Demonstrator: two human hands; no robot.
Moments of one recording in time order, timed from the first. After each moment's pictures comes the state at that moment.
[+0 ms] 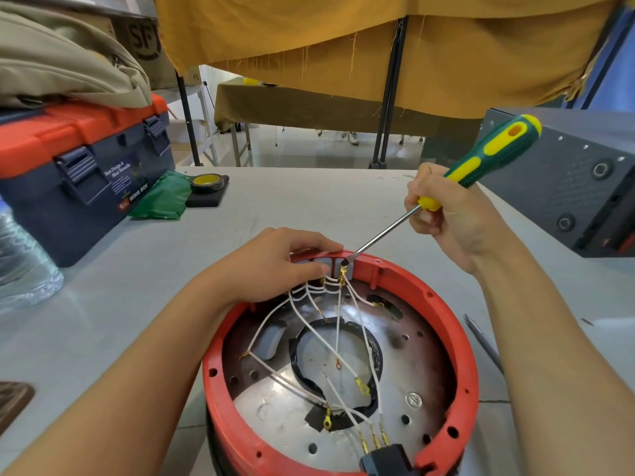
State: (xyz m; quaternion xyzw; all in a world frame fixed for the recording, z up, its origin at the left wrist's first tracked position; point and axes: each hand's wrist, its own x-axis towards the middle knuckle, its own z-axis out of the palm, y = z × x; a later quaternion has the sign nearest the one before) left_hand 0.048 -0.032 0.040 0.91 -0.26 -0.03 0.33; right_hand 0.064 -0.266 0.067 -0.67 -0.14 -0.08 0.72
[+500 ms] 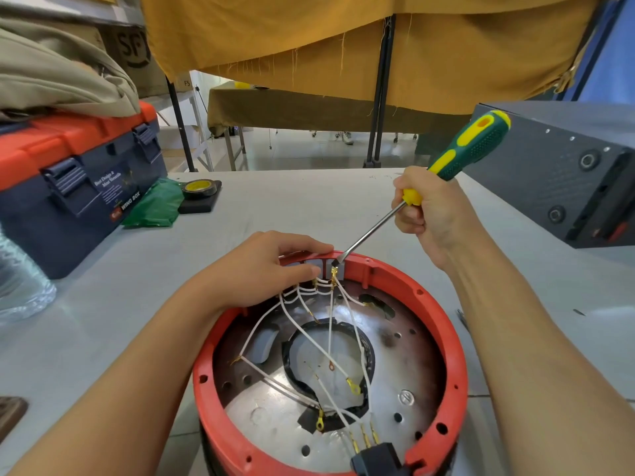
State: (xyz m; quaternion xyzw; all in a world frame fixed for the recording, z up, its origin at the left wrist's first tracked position) left_hand 0.049 -0.032 0.041 0.90 -0.26 -0.03 0.35; right_hand 0.071 -0.255 0.062 -0.64 -0.05 -0.13 0.76
